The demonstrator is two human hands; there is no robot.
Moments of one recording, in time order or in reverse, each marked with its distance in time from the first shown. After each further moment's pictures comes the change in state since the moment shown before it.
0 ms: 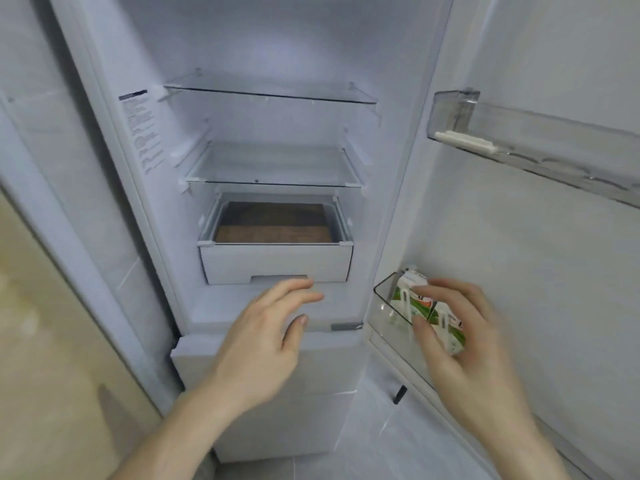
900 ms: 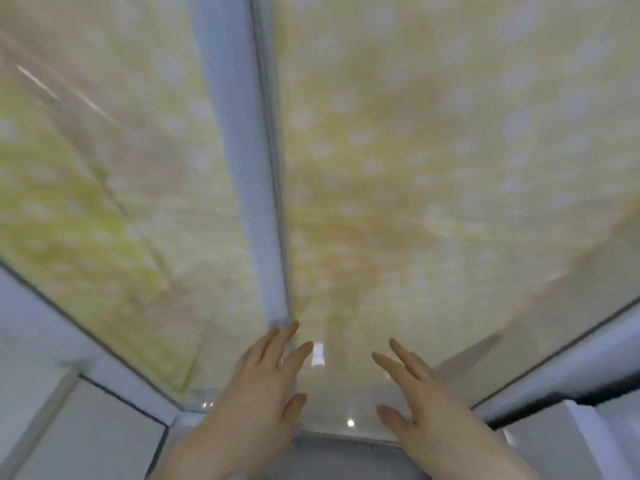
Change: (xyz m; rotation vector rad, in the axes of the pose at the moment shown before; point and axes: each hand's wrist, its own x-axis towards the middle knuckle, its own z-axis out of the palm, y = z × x) left_hand -0.368 0.108 -0.014 0.532 0.460 -1.607; right_hand -0.140 -0.164 0.256 -0.069 -1.802 -1.308
